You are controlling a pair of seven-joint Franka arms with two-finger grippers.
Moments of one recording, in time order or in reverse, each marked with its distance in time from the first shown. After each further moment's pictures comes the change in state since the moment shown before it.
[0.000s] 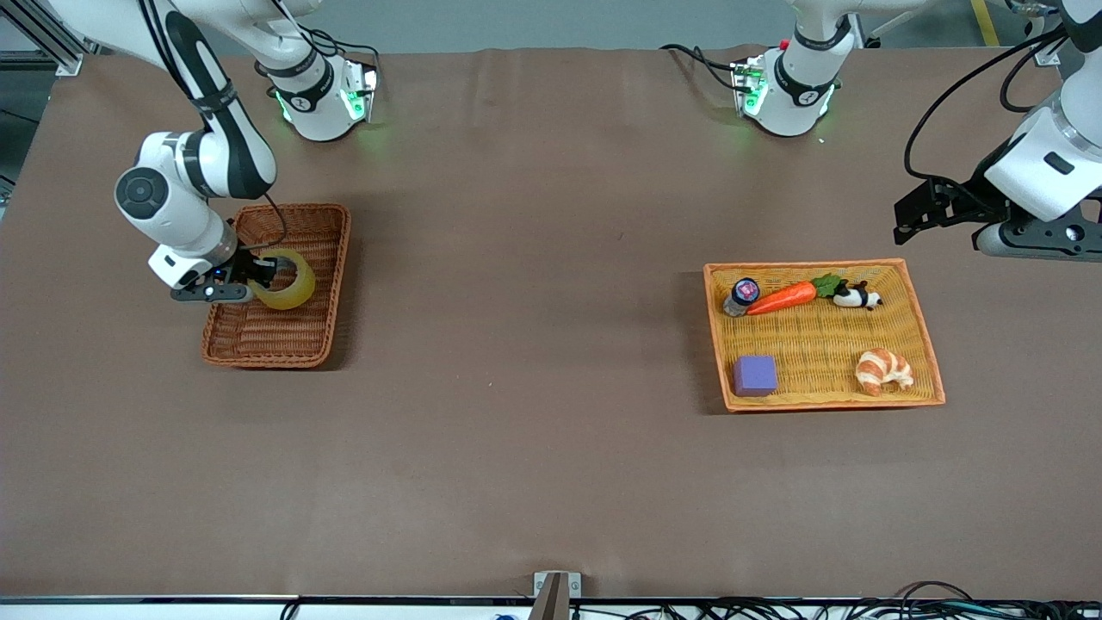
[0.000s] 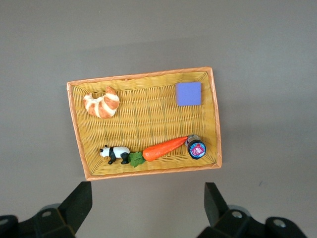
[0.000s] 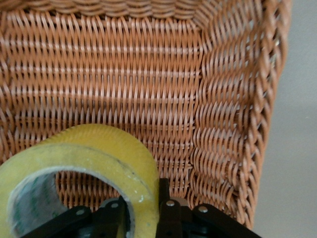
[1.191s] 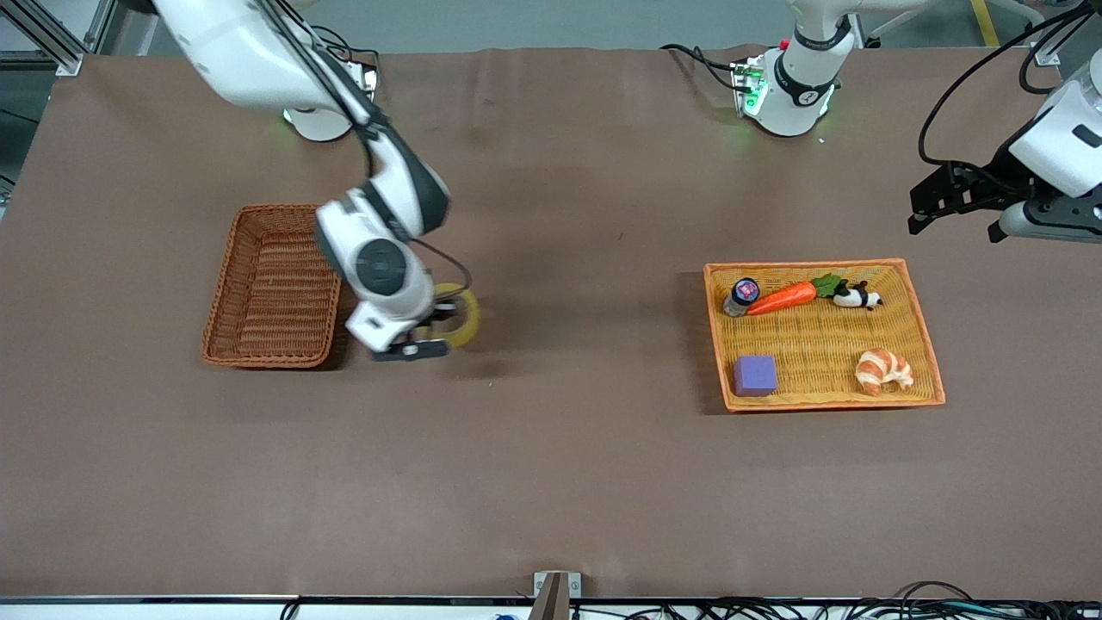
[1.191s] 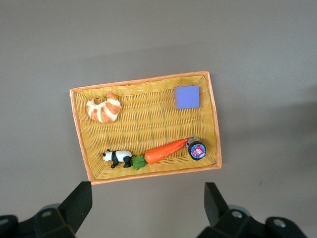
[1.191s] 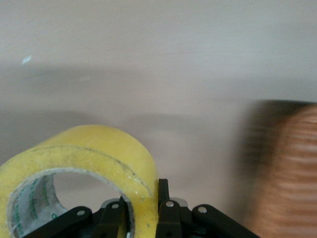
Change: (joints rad) left arm 0.003 -0.025 0.011 -0.001 -0.012 0.004 0.036; right arm 0.146 0.295 0.389 0.793 -0.006 -0.662 0.465
